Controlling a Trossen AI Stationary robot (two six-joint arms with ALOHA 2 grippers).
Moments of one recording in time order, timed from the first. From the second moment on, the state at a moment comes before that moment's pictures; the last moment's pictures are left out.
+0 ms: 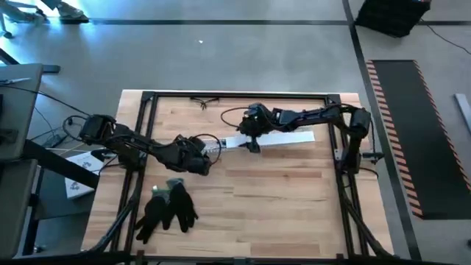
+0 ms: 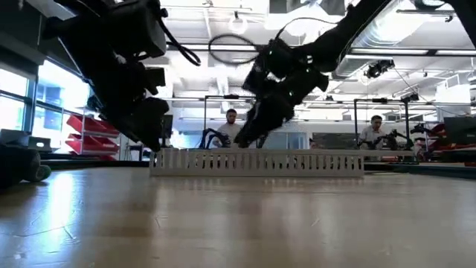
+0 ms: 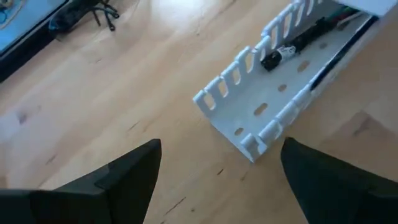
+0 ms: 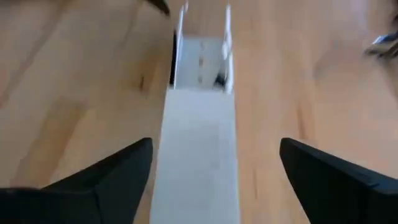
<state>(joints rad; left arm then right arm) -0.18 1.55 0.76 -0.59 -0.77 -0.94 -0.34 1.85 1.10 0.00 -0.33 -0.38</state>
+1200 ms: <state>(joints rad) -0.26 1.17 0.37 -0.22 -0.93 -0.96 -0.66 1.31 0.93 -0.95 0.29 0.01</state>
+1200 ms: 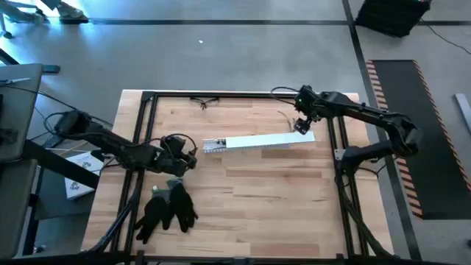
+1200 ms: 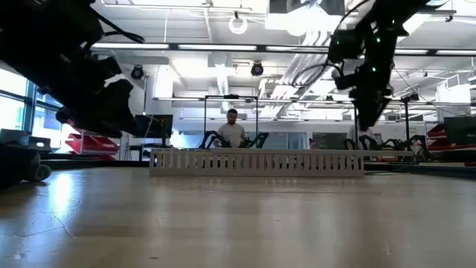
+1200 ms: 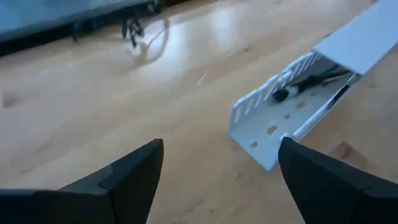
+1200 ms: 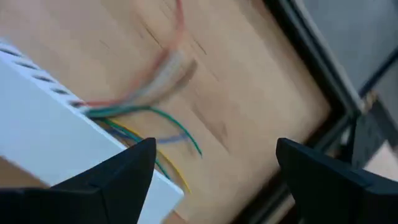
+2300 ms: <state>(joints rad) -0.21 1.42 0.36 -0.18 -0.83 -0.91 -0.68 1.56 0.85 -1.08 0.14 0.18</state>
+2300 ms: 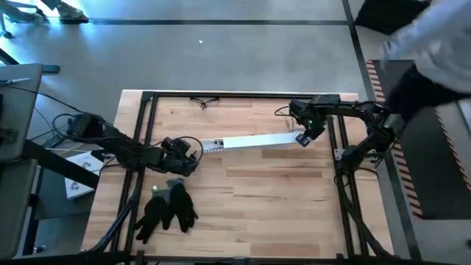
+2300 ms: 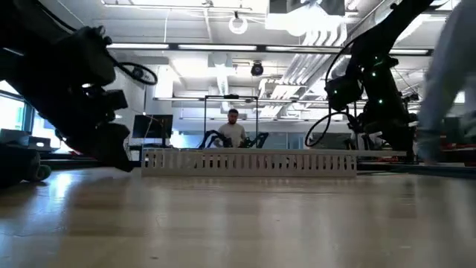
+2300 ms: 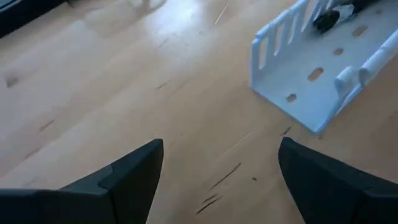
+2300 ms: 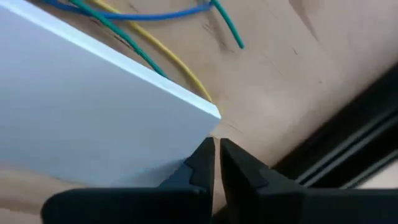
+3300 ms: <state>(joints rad) -0.06 1.49 0.36 0.11 -0.76 -0.56 -0.62 1.56 0.85 -0.98 0.13 0.16</state>
